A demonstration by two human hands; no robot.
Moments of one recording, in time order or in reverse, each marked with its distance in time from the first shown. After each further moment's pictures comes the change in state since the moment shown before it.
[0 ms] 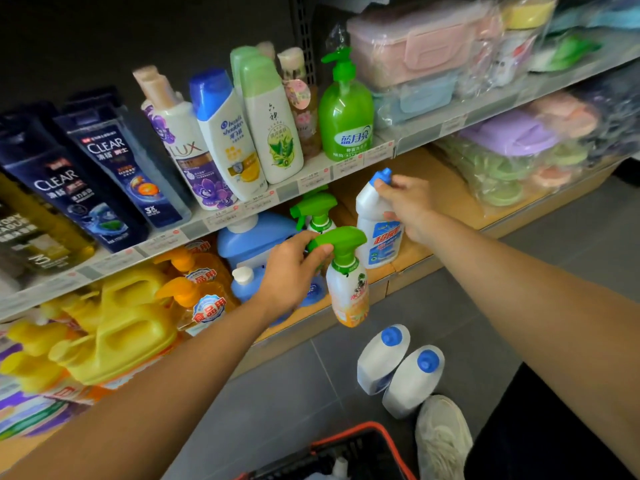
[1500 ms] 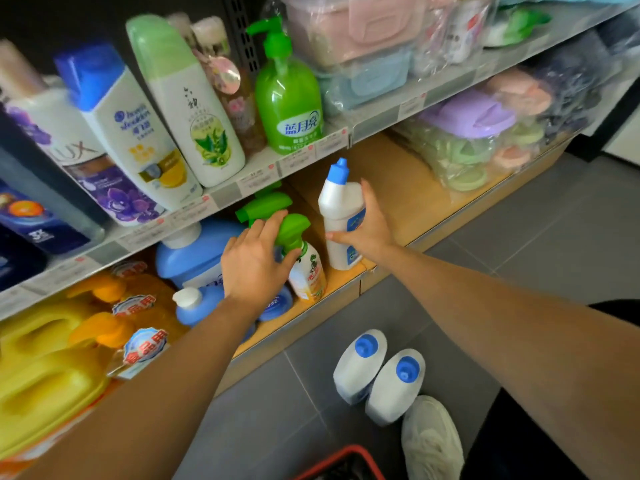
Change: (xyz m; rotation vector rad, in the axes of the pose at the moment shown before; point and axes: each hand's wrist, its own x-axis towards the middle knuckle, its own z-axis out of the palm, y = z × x) left_hand 0.054 -0.045 0.038 0.735 0.232 0.260; right_hand 0.011 0.086 -0.009 -0.239 -0.091 -0.182
